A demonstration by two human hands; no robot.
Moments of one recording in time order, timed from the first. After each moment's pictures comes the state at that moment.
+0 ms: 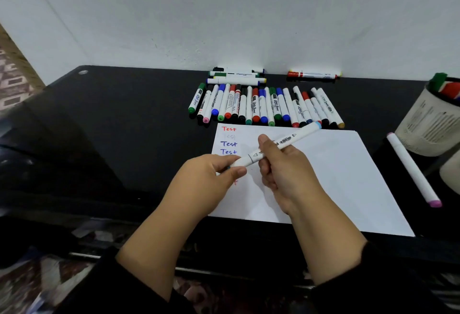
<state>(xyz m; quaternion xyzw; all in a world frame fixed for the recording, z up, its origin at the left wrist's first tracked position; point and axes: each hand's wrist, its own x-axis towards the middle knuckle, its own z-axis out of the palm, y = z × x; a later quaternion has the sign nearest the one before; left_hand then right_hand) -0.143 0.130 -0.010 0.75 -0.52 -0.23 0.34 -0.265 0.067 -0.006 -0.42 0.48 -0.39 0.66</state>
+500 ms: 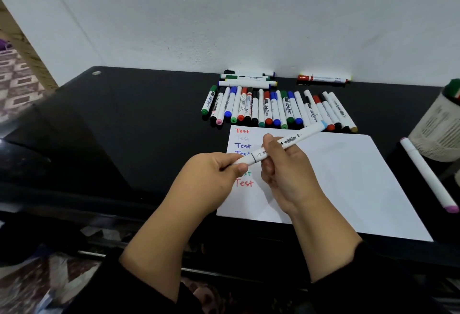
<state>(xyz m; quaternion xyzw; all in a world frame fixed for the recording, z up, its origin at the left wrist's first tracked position) -0.126 0.143 0.002 0.74 -0.48 -0.28 0.38 -0.242 0.075 -0.010 -0.42 0.40 -0.43 0.69</state>
